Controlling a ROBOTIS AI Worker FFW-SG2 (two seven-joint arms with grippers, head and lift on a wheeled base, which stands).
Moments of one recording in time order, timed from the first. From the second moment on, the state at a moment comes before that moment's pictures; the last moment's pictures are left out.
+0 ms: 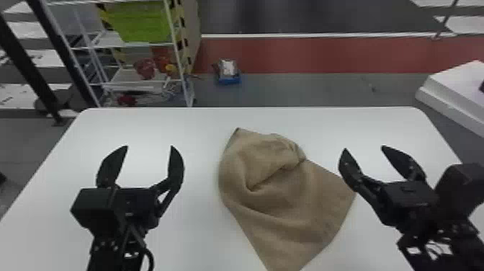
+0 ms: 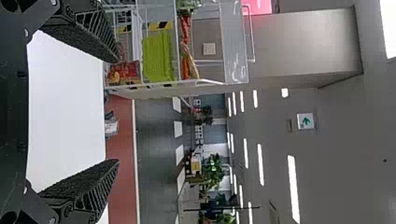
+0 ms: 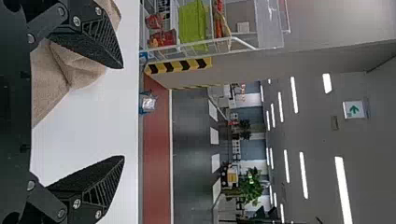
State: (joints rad) left arm 0.52 0.00 -0.02 -2.13 -0.10 -0.02 0.10; right arm 0.41 0.00 -0.05 -2.15 -0.08 0.27 0.21
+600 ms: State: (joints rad) left arm 0.51 0.00 -0.01 -2.10 -0.10 -0.02 0.09; right arm 0.32 -0.03 -0.16 -1.99 -0.08 0.44 0.23
